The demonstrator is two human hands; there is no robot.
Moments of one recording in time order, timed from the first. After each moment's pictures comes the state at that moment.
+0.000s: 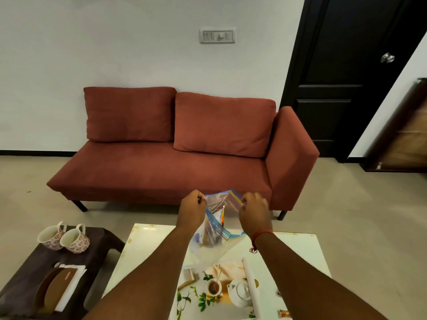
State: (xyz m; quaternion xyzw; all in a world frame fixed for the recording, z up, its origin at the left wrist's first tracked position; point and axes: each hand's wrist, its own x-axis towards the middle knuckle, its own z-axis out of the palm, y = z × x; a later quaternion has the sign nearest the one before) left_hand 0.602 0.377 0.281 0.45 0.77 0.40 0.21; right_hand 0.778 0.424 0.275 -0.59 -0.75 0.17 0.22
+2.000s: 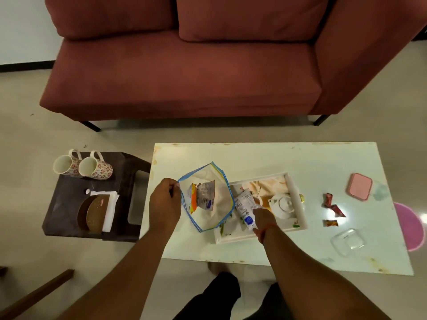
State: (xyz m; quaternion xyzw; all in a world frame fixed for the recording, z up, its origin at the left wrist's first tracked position) left_hand 0.445 0.241 0.124 0.39 0.86 0.27 0.20; right_hand 0.695 0.298 0.016 -0.72 -0.21 0.66 0.08
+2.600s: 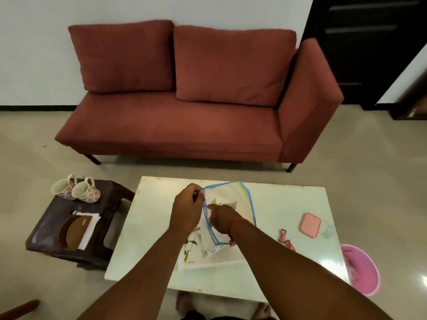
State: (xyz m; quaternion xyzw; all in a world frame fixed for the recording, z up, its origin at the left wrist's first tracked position) left_hand 0.631 0.299 0.217 0.45 0.79 0.36 0.22; right_hand 0.743 0.360 0.166 -0.44 -0.81 0.36 -0.14
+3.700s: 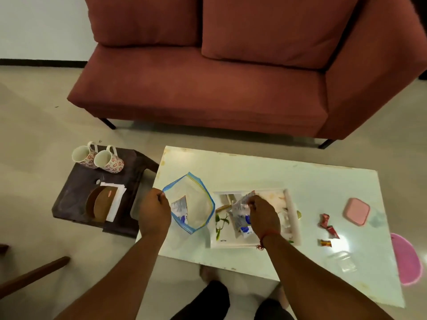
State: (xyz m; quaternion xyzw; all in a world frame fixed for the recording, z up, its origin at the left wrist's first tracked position) left_hand 0.446 0.204 0.140 0.28 0.91 0.27 0.13; right_hand 0.697 0.314 0.048 -0.62 -0.67 0.38 0.11
